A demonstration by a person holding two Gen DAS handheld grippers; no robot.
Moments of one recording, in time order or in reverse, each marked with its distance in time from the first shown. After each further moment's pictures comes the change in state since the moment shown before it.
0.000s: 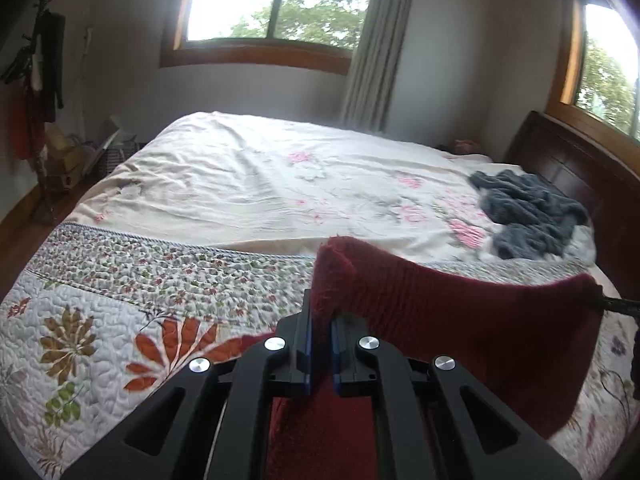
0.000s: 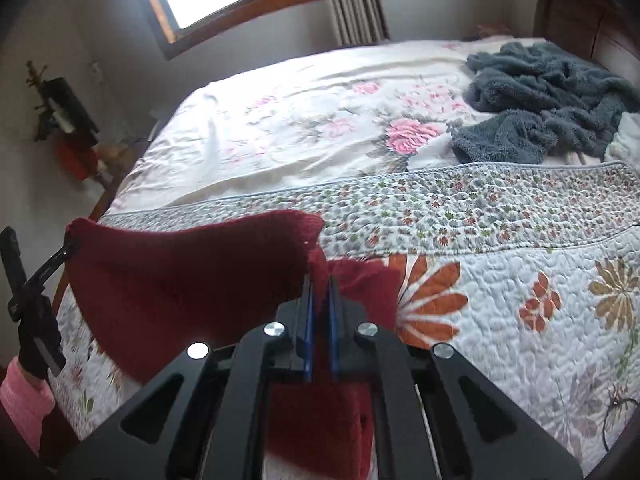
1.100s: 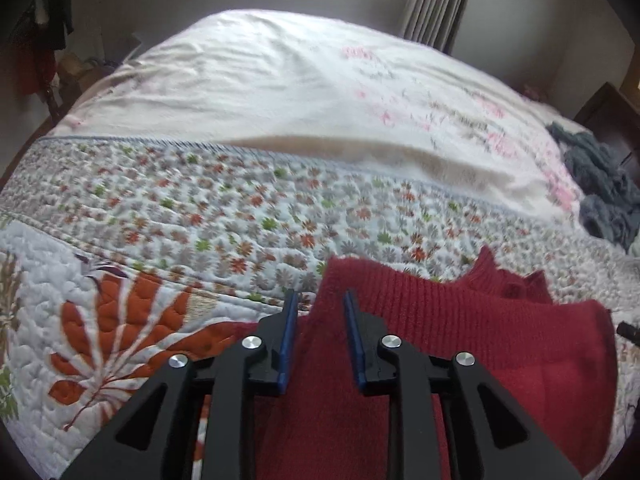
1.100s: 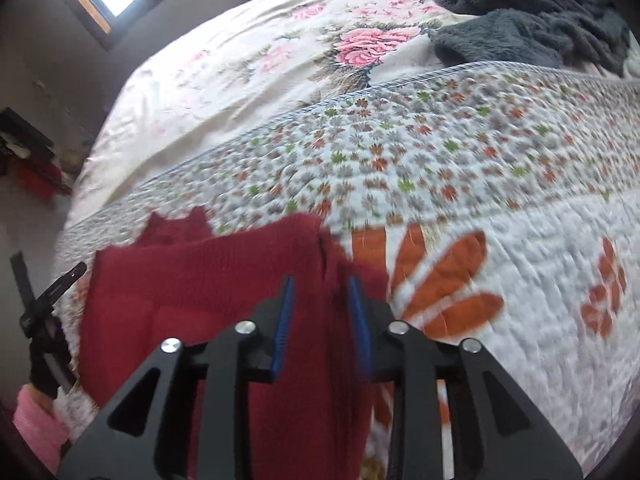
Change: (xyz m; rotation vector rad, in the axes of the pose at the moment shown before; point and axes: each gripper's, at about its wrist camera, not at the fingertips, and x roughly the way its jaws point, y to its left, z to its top) left arm 0.168 0.045 -0.037 -0.103 0.286 0.120; right arm 0.125 -0.068 -0.008 0.172 0.190 0.004
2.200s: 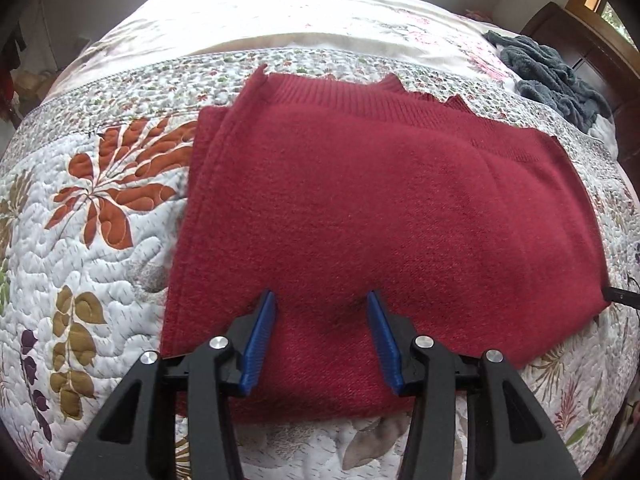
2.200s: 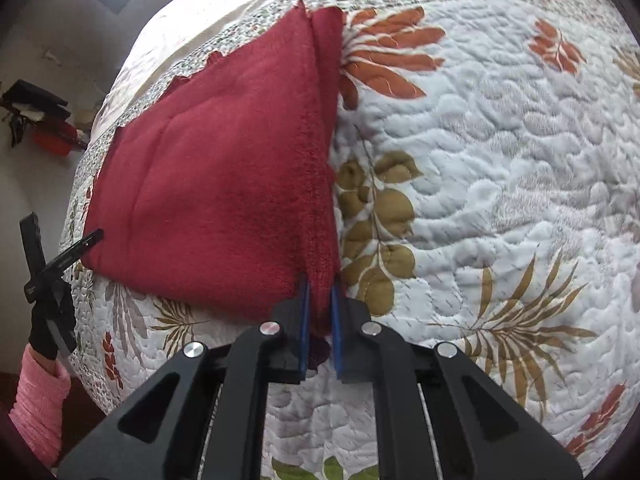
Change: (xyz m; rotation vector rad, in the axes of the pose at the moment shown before) left arm -0.063 -0.025 -0.150 0.188 0.192 -0.082; right arm -0.035 -0.018 -0.177 0.011 0.179 0.043
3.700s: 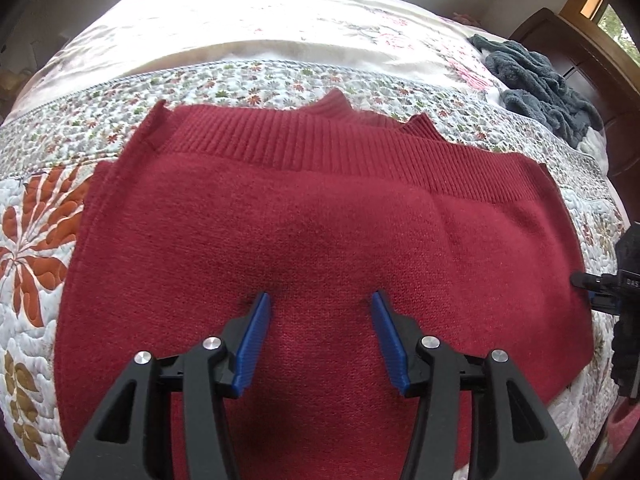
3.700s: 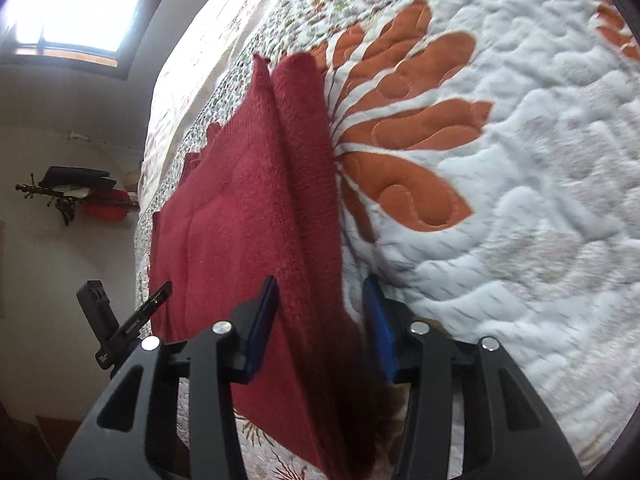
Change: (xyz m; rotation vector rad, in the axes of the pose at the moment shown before) left arm 0.040 -0.057 0.059 -0.008 0.002 -0.084; right arm 0.045 -0.032 0.088 0.227 0.009 0.314
